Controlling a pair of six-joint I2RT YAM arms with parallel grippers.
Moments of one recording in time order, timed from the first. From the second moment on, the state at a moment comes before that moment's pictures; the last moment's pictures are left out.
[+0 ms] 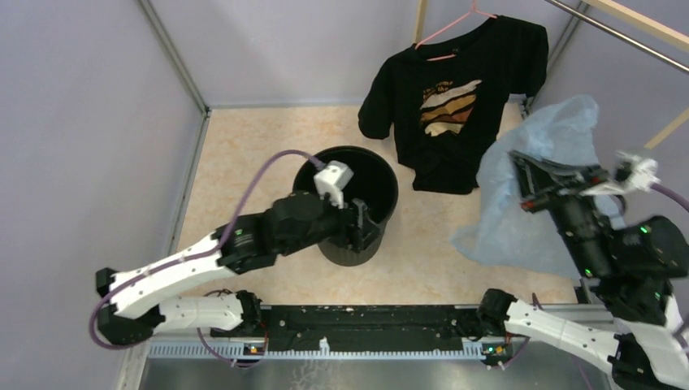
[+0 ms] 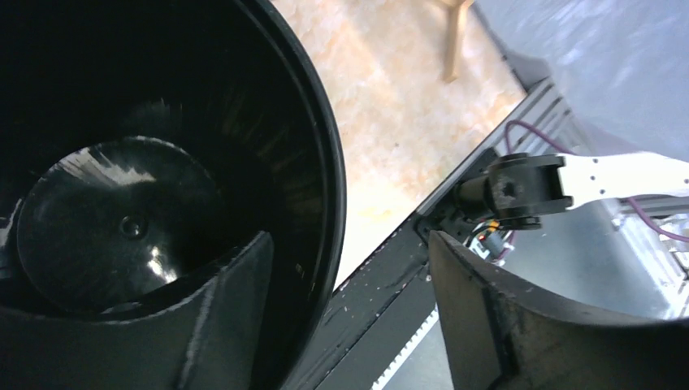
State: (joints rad) left arm -1.19 1.10 1.20 -0.52 -0.20 -0.61; right arm 0.98 0.42 1.21 -0.36 0.60 0.04
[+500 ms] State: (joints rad) left arm -1.19 0.46 0.96 -0.55 -0.31 -0.79; right arm 0.98 1.16 1.56 -0.01 -0.18 0.34
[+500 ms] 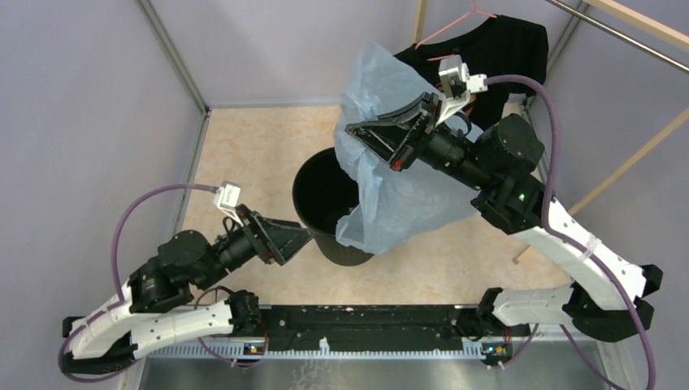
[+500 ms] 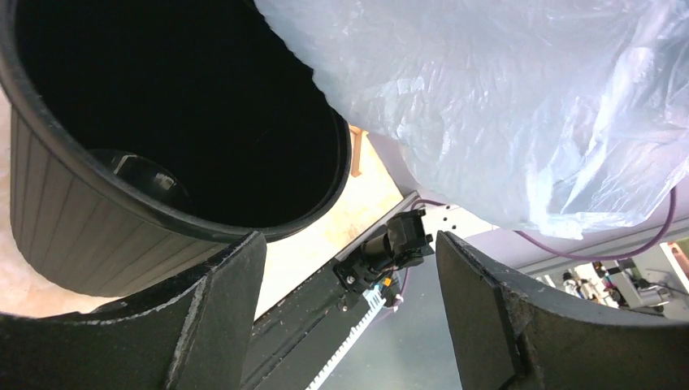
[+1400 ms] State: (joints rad) left arm -1.19 0.48 1.26 -0.74 -0.30 -0.77; right arm 0.98 0.70 0.93 0.16 0.45 0.71
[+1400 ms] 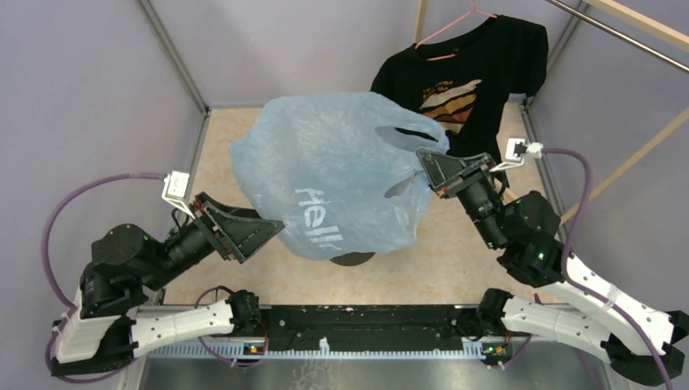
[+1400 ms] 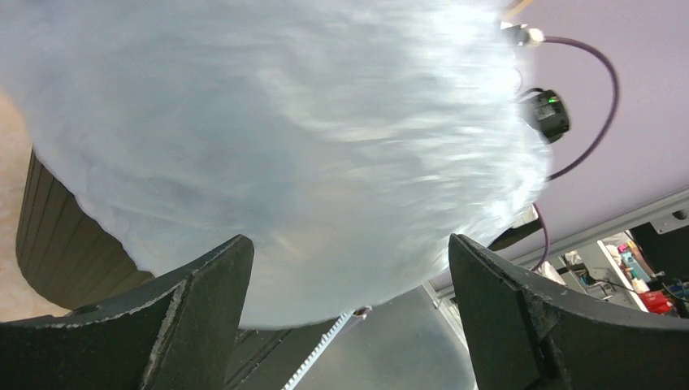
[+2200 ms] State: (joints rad) left arm -1.16 1.17 1.38 -0.75 -0.64 -0.45; right arm 0.98 0.85 1.08 -0.07 0.33 0.17
